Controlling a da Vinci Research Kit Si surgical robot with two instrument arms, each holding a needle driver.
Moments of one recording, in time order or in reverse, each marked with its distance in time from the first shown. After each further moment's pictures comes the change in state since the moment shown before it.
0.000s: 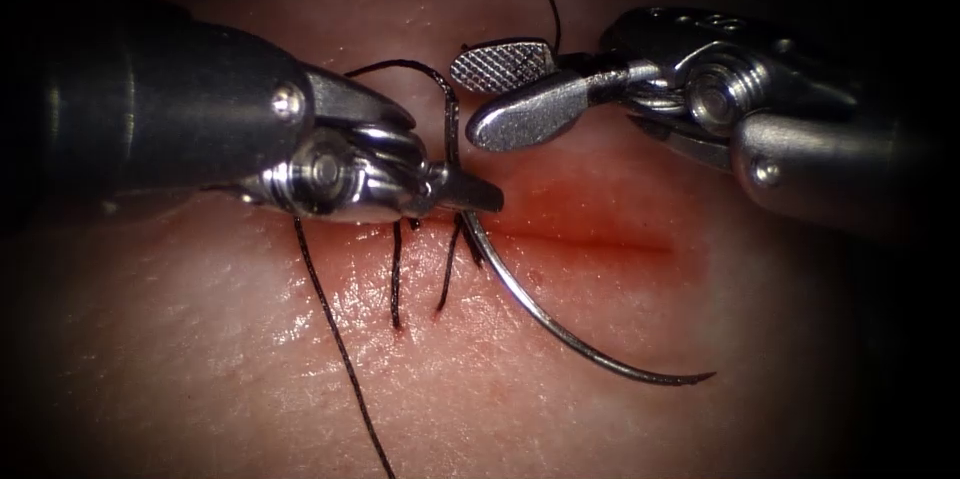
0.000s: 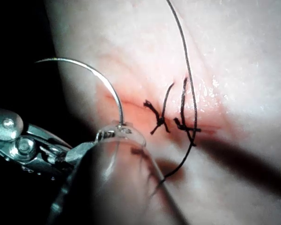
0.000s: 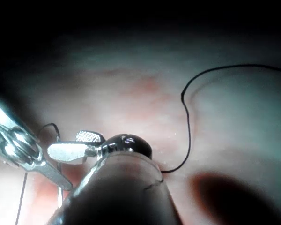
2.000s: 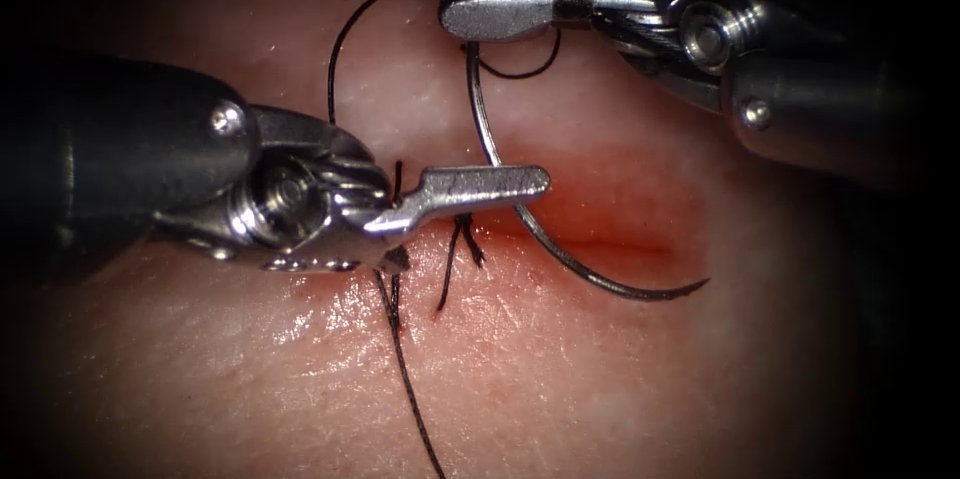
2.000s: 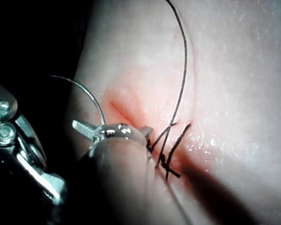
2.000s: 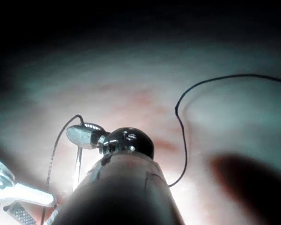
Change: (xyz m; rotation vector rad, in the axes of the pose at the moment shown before) right arm 0.005 0.000 0.000 -0.331 0.161 -0.095; left arm 0.003 0.001 -0.001 0.195 -0.028 -0.567
